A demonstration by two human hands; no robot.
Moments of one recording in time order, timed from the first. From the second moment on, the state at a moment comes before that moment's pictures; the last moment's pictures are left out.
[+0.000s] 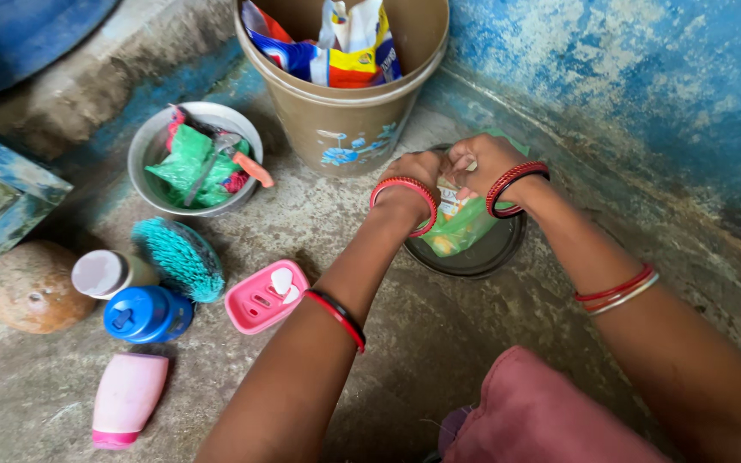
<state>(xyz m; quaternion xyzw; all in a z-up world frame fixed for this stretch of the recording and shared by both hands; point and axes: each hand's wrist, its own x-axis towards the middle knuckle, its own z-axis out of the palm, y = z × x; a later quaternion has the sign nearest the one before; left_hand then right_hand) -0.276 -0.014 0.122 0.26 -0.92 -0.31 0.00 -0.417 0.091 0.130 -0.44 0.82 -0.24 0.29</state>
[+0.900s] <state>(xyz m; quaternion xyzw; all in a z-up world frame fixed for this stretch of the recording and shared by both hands) -0.310 0.025 0.030 0.24 -0.97 -0.09 0.02 -0.422 0.132 0.098 -0.41 0.88 0.00 0.23</state>
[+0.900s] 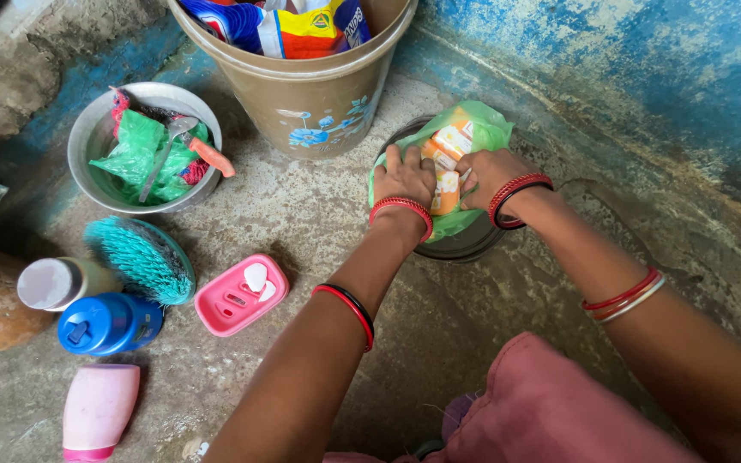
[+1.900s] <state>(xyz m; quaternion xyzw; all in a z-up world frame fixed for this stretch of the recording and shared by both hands) -0.279 0.035 0.064 0.38 -0.66 -0.59 0.28 -0.412 0.119 0.157 -0.43 0.85 -0.26 0.19</state>
